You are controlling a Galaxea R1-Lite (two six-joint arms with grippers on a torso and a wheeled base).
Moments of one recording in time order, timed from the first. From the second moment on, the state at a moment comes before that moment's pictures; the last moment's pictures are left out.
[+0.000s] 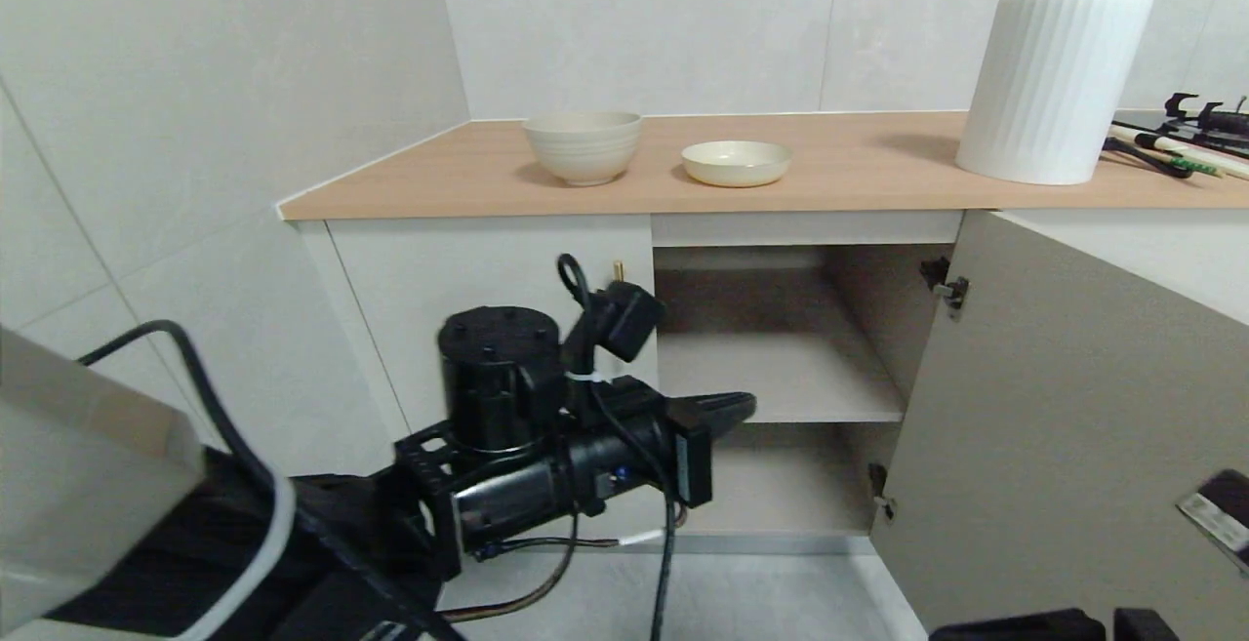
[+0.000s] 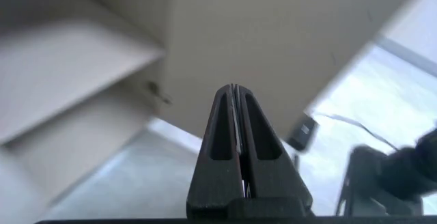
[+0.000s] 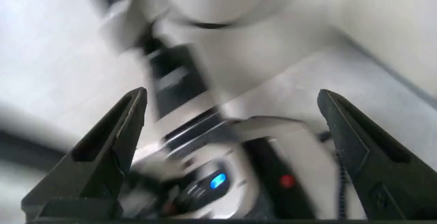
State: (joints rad) left arm -0.73 1.88 -0.74 -1.01 -0.31 -0.29; right arm 0.85 1.12 -0.30 -0.58 0.41 0.30
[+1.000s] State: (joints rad) left arm -0.25 1.27 -0.60 -0.56 -0.30 -0.29; right arm 0.64 1.57 -1.03 -0.18 0.16 0.17
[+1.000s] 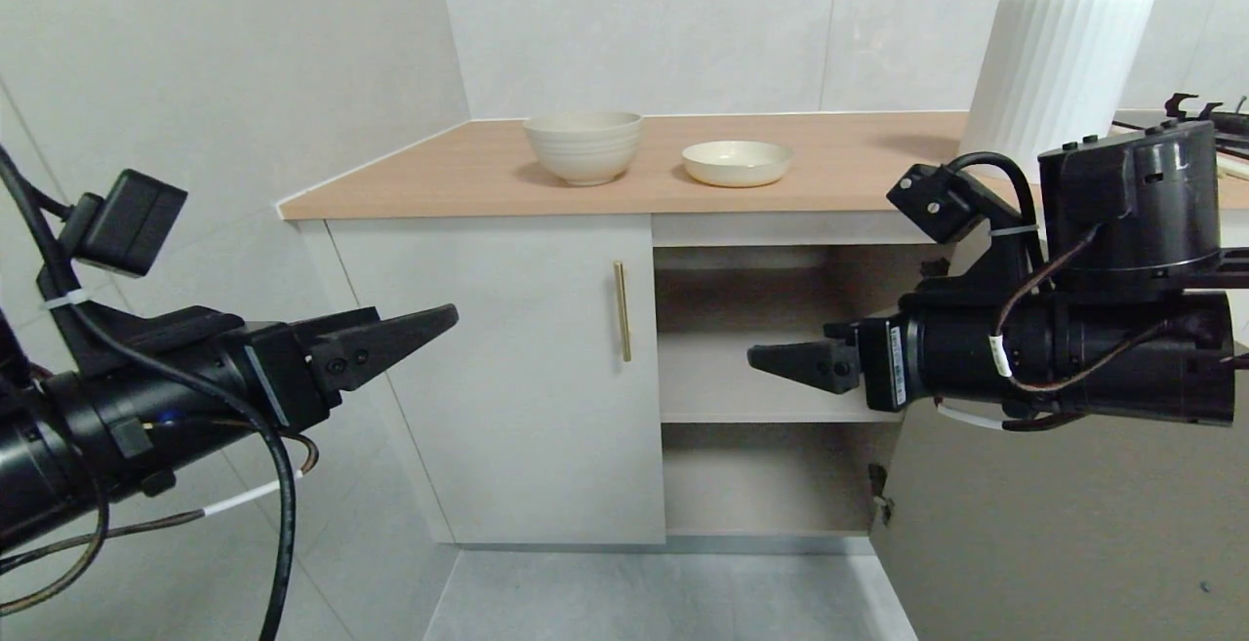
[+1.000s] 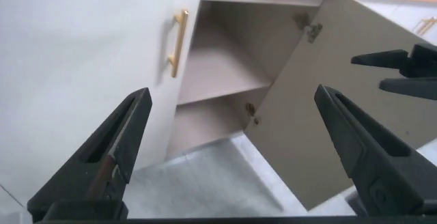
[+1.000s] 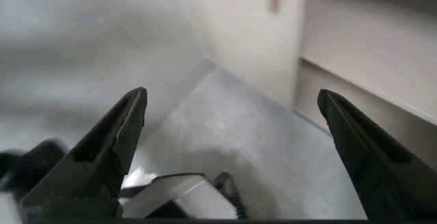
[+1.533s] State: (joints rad) left arm -0.23 1.24 -0.62 -0.53 -0.31 -0.28; right arm 0.64 1.53 -1.04 -0.14 0.13 0.17
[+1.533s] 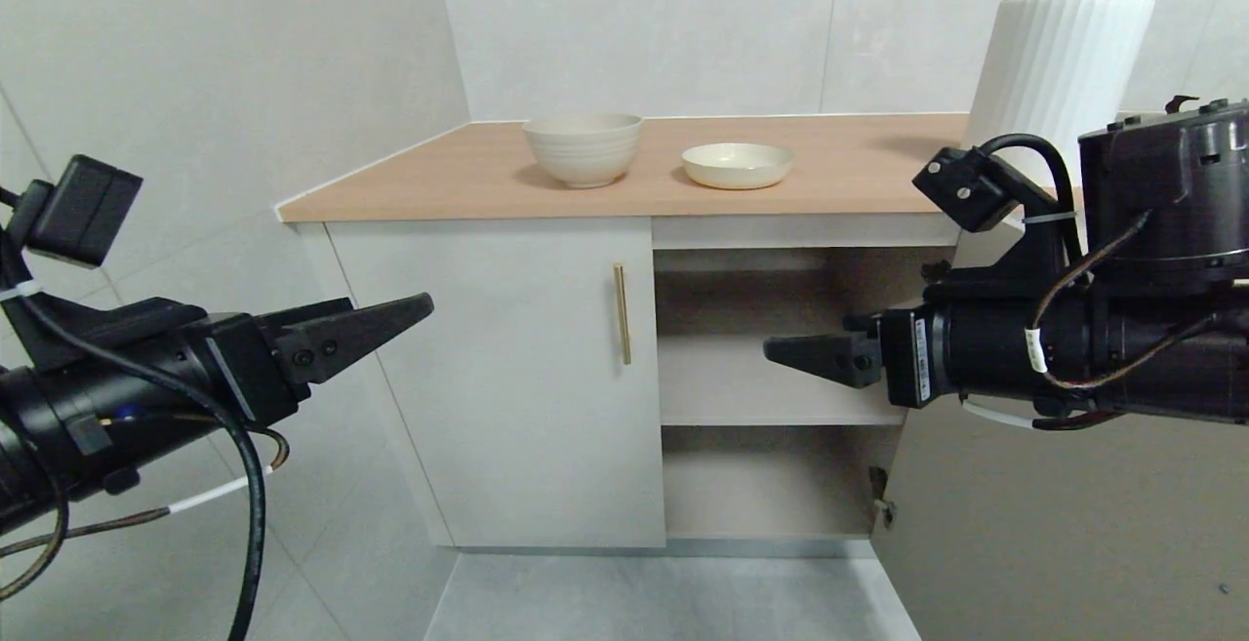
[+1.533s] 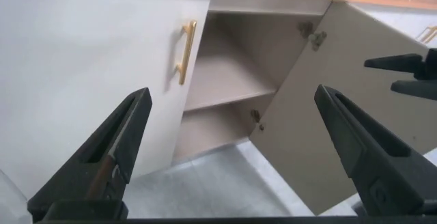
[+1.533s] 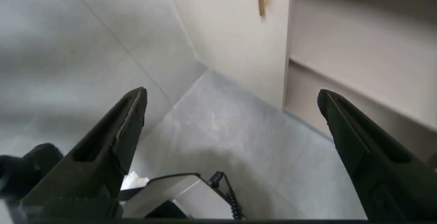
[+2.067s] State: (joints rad) left arm -0.21 1.23 -0.61 -0.57 -0.31 -0.29; right arm 0.64 1.52 -1.05 -0.13 0.13 0.17
